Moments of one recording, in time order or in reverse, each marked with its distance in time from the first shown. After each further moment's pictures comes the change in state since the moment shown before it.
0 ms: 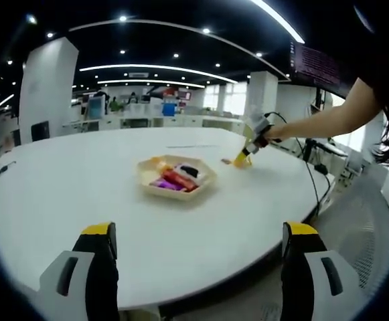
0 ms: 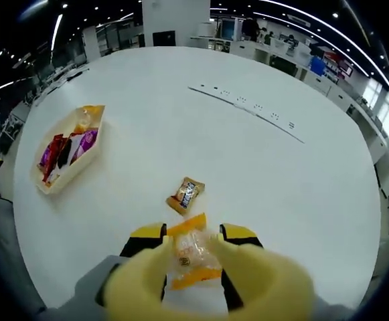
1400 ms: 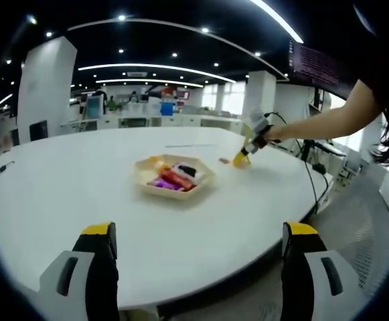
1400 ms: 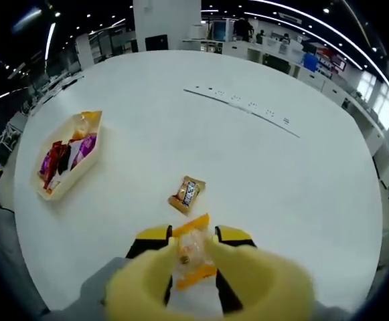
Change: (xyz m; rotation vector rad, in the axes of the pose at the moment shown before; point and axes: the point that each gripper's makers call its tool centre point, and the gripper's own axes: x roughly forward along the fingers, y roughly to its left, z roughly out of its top) left arm 0.000 -0.002 -0.001 0.001 0.004 -0.016; right arm -0.002 0.007 0.002 0.037 -0.009 -0.022
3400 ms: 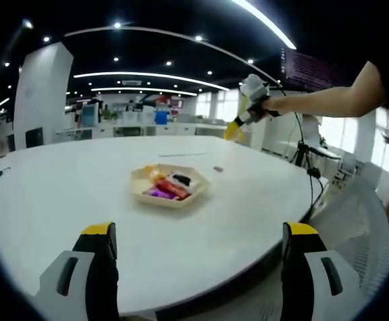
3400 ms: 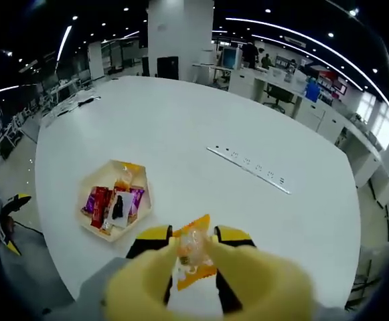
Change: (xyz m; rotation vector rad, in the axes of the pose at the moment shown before) left arm -0.007 -0.004 0.006 0.015 -0.062 -0.031; right arm -0.096 0.062 0.100 -0.065 -0.141 -0.004
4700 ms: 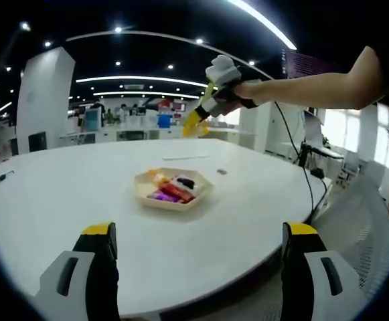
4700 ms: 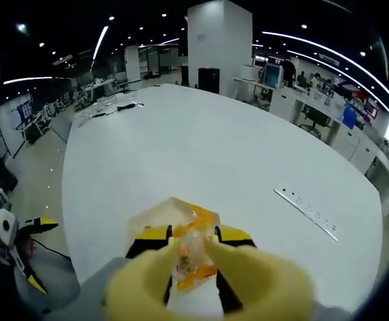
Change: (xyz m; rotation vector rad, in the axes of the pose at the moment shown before) left arm -0.003 0.003 0.004 0.019 -0.019 0.026; right arm 0.054 0.125 0.091 -0.122 -0.084 0.202
